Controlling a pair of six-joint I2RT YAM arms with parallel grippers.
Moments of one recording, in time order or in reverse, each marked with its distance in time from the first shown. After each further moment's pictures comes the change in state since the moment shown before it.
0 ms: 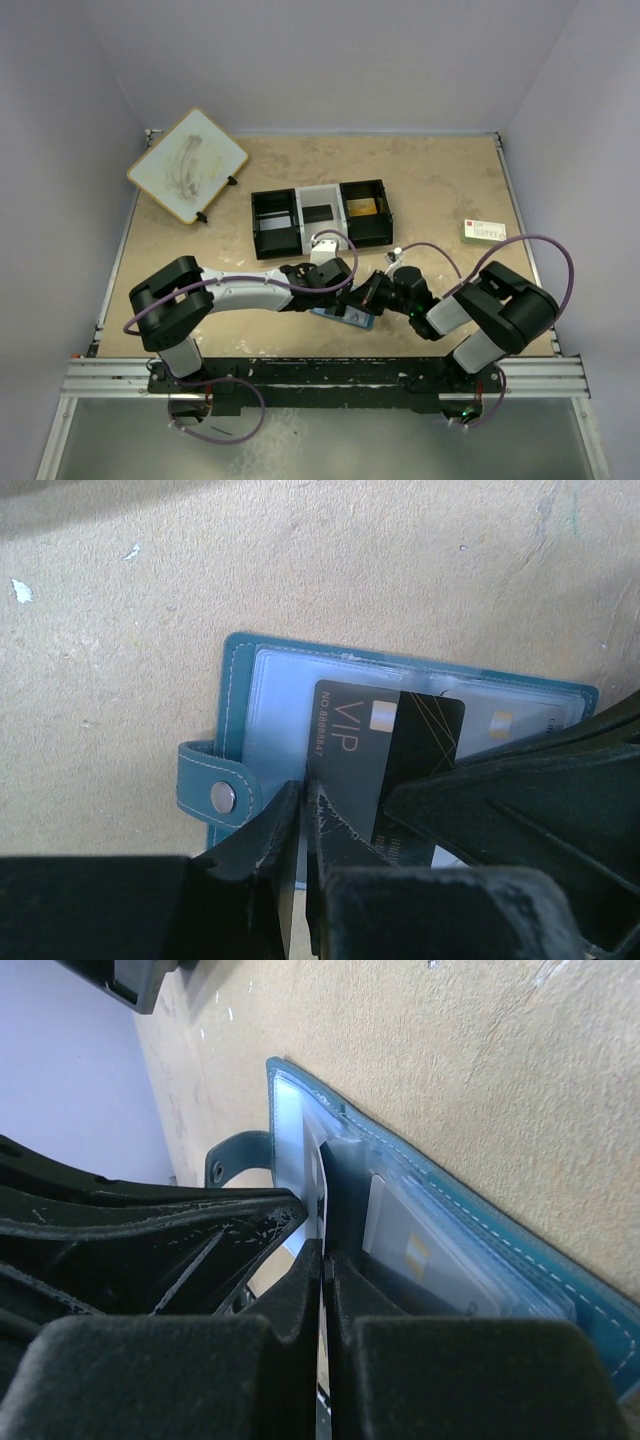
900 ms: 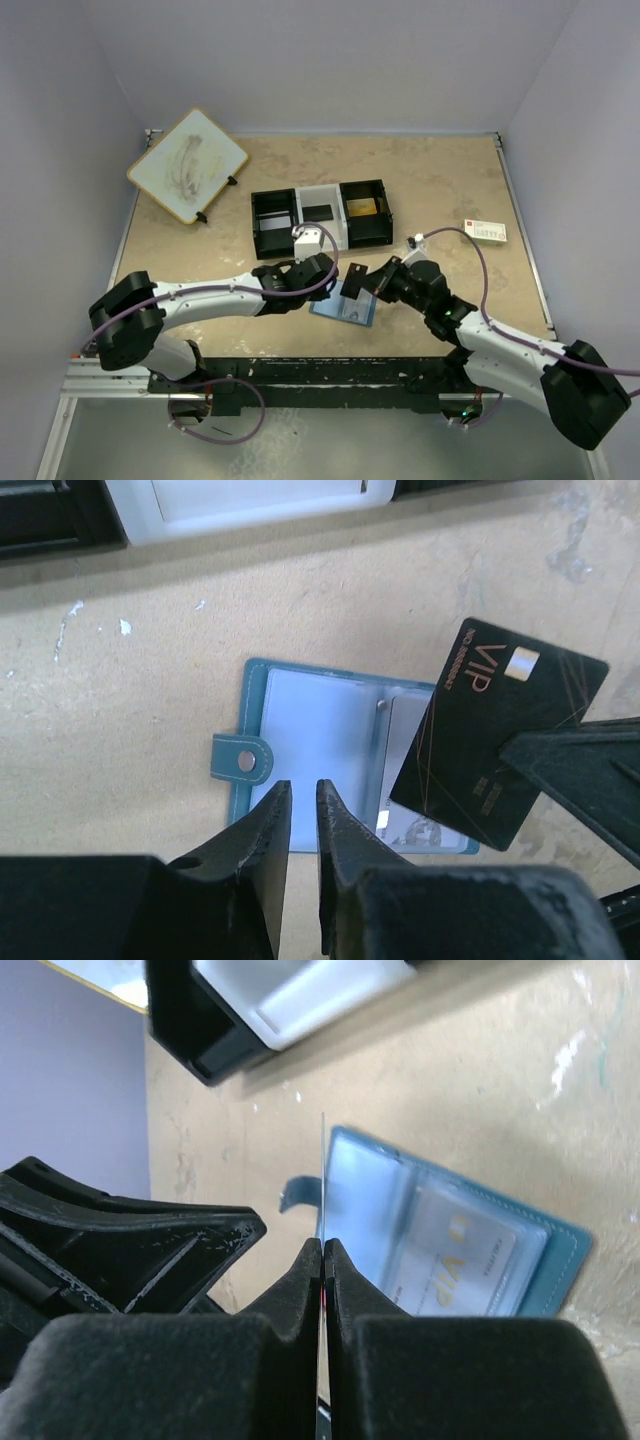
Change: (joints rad) left arm -0.001 -0.211 -0.067 -0.007 -0.076 -0.018; right arm 0.001 -0.615 0.060 -0.620 0.208 -0.150
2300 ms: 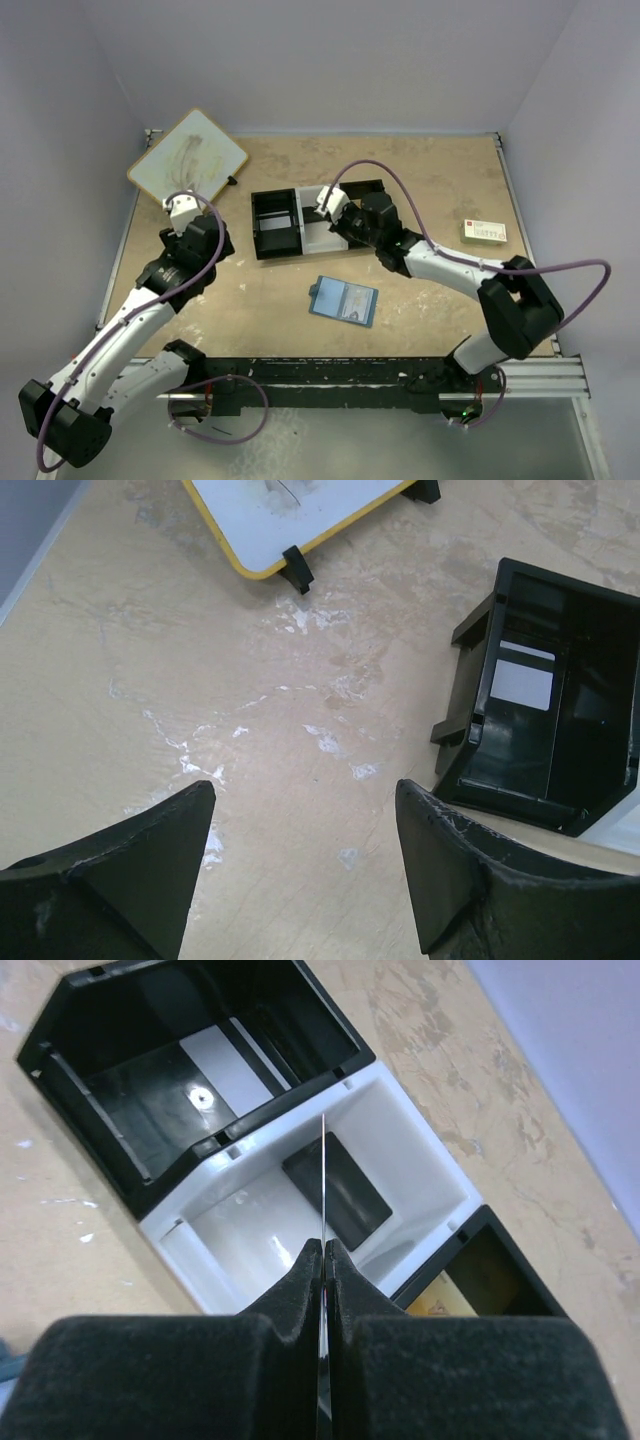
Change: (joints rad) left arm 0.605 -0.589 -0.063 -0.351 -0.230 0.304; right arm 0.013 0.528 0.635 0.010 -0.067 -1.517
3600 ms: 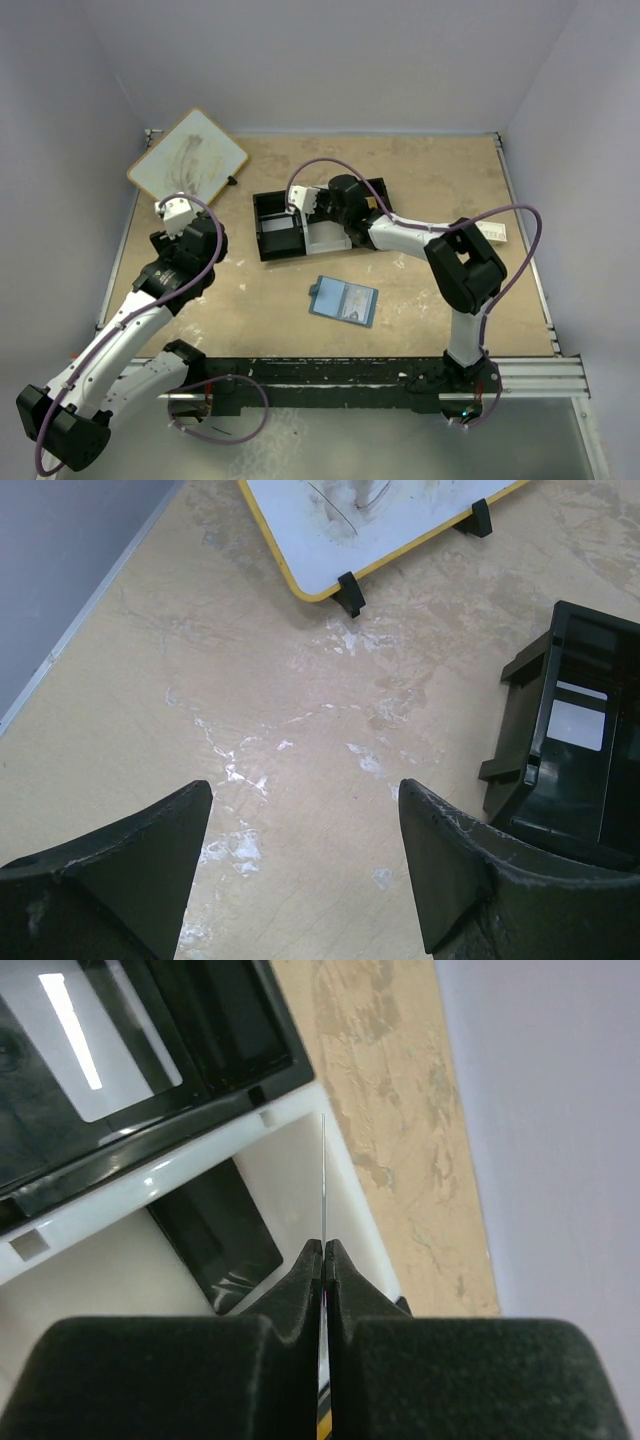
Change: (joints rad) left arm 0.000 -0.035 0.000 -0.039 -0.110 -0.004; right arm 0.001 0.389 0.339 -0.055 0.148 -0.439
